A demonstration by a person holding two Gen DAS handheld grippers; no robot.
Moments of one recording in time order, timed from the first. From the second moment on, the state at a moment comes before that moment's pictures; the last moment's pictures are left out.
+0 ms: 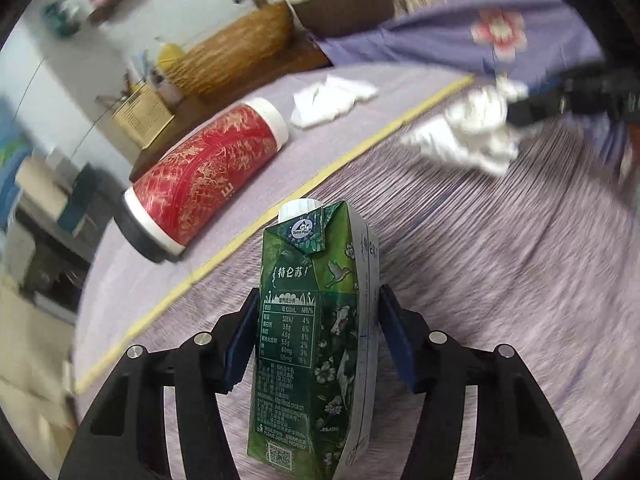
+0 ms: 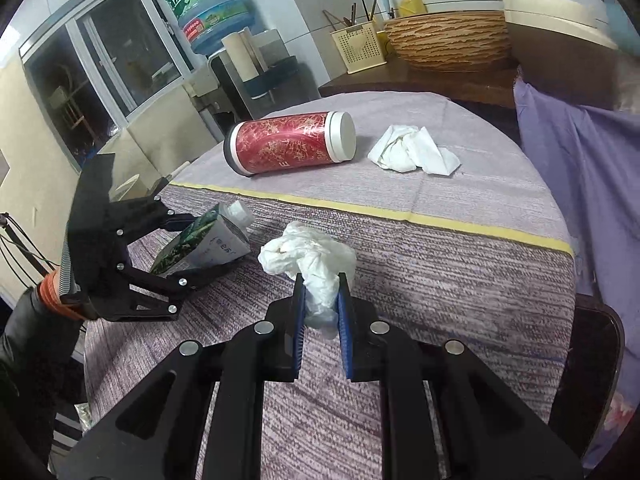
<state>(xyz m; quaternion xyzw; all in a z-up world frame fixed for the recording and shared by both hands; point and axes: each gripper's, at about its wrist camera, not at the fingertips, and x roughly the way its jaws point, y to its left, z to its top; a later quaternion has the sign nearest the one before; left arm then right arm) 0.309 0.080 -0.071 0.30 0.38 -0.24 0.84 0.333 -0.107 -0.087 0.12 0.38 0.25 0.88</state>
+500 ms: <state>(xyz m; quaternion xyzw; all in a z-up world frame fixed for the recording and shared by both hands) 0.223 0.028 -0.044 0.17 0.32 -0.25 0.90 0.253 -0.171 -0.087 0.15 0.35 0.22 0.90</state>
